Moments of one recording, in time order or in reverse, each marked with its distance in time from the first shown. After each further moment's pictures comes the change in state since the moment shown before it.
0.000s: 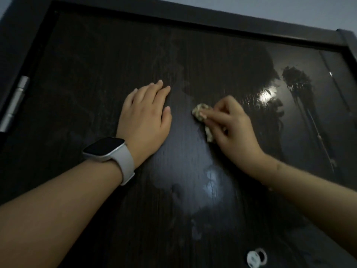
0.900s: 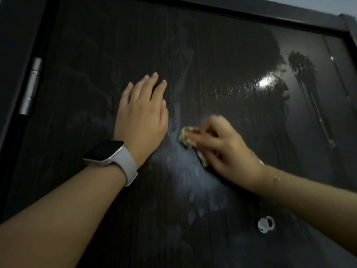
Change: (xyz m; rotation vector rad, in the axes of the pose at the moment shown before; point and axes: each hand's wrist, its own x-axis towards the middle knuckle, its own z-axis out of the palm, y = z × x) left_hand -0.037 -0.025 -0.008 -0.032 0.069 -0.001; right_hand -0.041 -0.065 0.002 0.008 -0.273 -0.233
